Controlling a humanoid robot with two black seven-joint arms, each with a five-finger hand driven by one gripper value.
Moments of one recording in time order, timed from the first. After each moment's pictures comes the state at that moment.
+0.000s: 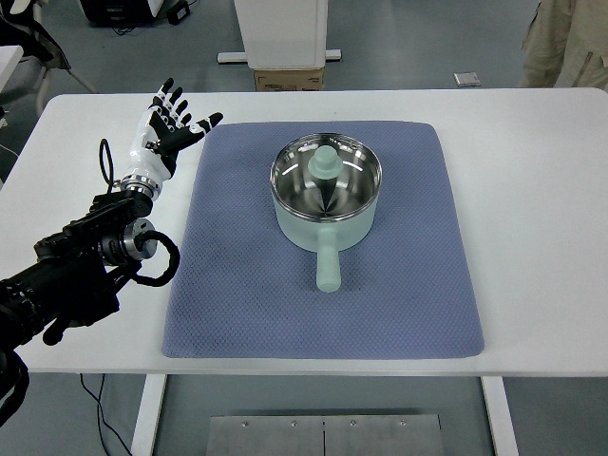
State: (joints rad) left arm -0.94 0.13 -0.22 -0.45 -0.22 0.01 -0.58; right arm 0.01 0.00 0.56 0.08 -0.45 -0.03 0.05
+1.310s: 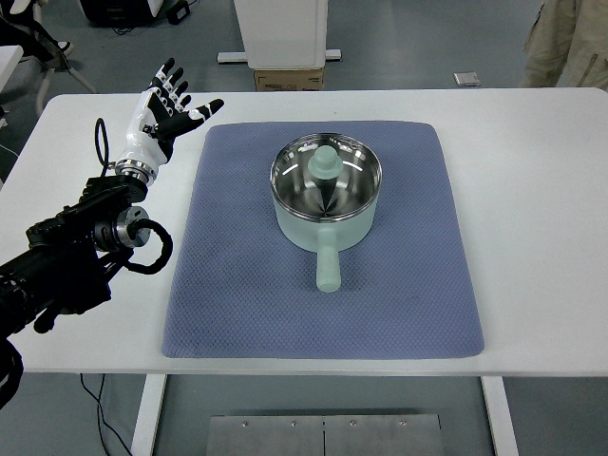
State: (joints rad) left arm -0.98 0.15 -0.22 -0.45 -0.15 -0.01 -0.59; right arm 0.01 0.00 0.56 0.08 -0.45 -0.03 0.05
